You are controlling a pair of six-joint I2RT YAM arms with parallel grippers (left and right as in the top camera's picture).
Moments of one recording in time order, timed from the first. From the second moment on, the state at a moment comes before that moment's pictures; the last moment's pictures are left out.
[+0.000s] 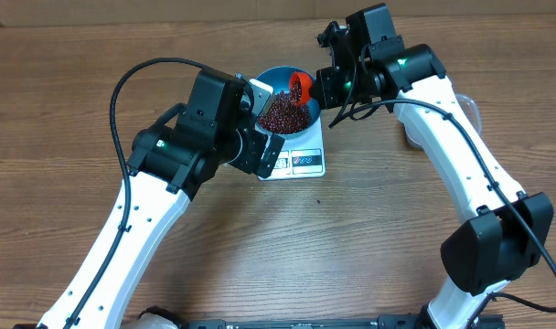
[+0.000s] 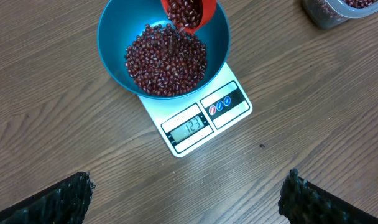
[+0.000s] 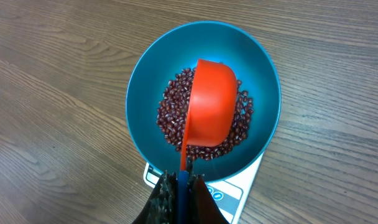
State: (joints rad) left arm -0.44 1.42 1.44 -0.97 0.09 0.01; right arm 0.35 1.89 1.80 -0.93 -0.34 0.12
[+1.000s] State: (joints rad) left arm -0.44 1.42 1.44 -0.97 0.09 0.01; right arm 0.37 1.88 1.80 -0.98 -0.31 -0.02
